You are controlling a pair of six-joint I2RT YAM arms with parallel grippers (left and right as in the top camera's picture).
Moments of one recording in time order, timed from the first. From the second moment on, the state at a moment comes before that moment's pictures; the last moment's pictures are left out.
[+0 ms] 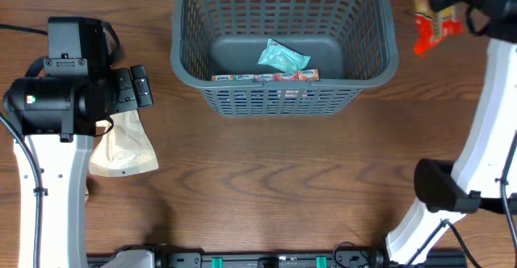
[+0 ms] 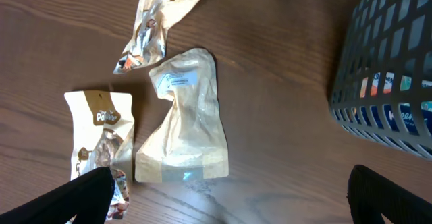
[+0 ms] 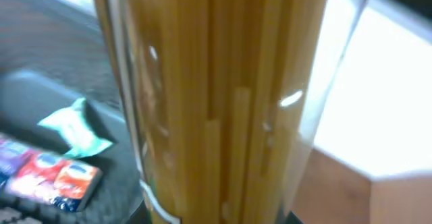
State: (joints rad) left arm -0.01 1.36 1.64 -1.34 -0.17 -0.20; right arm -0.01 1.96 2.72 -1.38 -0.18 -0.52
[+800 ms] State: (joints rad) left arm -0.01 1.36 1.64 -1.36 -0.17 -0.20; right arm 0.36 2.35 2.71 -1.56 -0.39 -1.22
